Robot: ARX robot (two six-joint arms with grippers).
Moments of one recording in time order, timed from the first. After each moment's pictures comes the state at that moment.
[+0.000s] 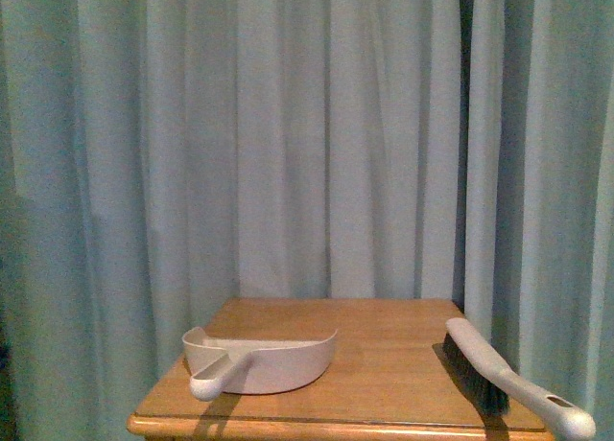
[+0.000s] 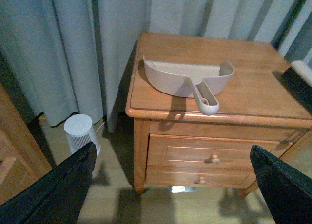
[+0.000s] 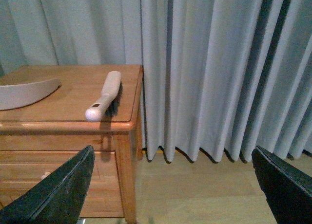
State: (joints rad) left arm -0.22 0.96 0.51 0.23 -0.04 -0.04; right arm 0.00 0.00 0.02 0.00 0.00 0.00
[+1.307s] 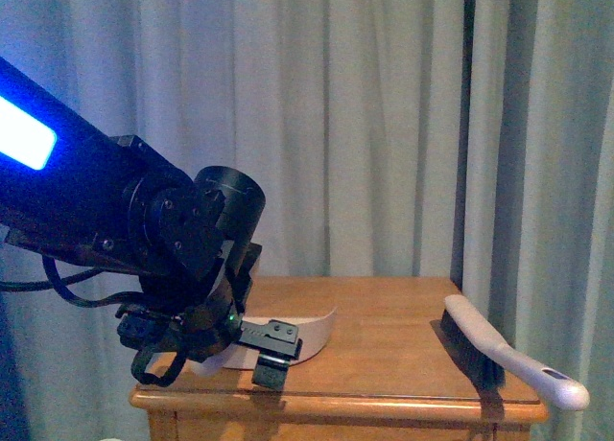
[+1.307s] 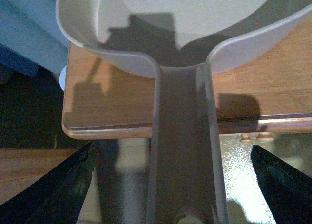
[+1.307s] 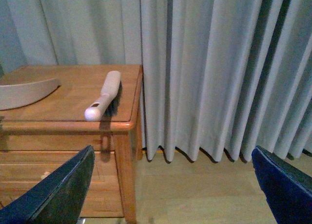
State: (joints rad) left arm -0.37 2.15 1.61 -0.28 -0.29 0.01; right arm 0.00 0.00 0.02 0.00 0.00 0.00
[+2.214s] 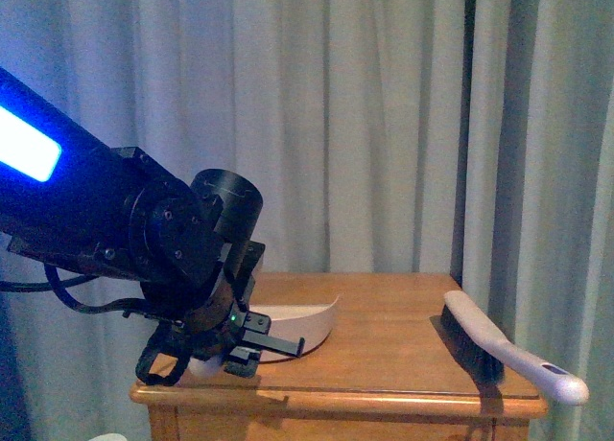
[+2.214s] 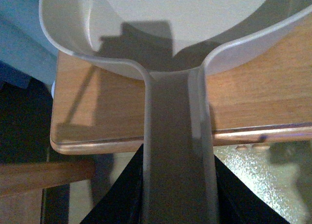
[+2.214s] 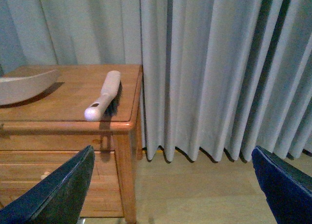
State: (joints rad) left arm -0.37 2.13 1.58 -0.17 -0.26 0.03; right arm 0.00 0.00 0.02 0.00 0.00 0.00
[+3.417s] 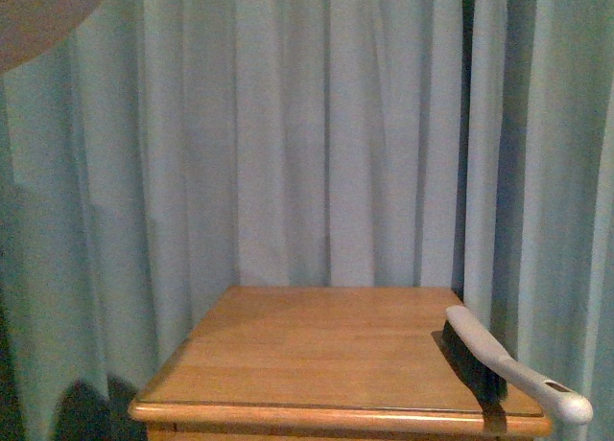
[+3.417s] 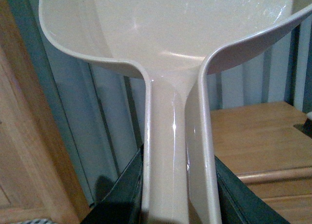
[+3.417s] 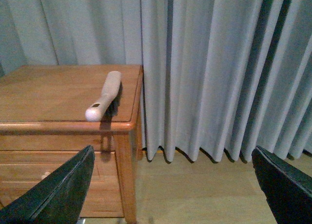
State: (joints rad) left arm 0.03 0.46 0.33 0.33 0.19 0.16; right arm 0.00 0.00 0.02 0.00 0.00 0.00
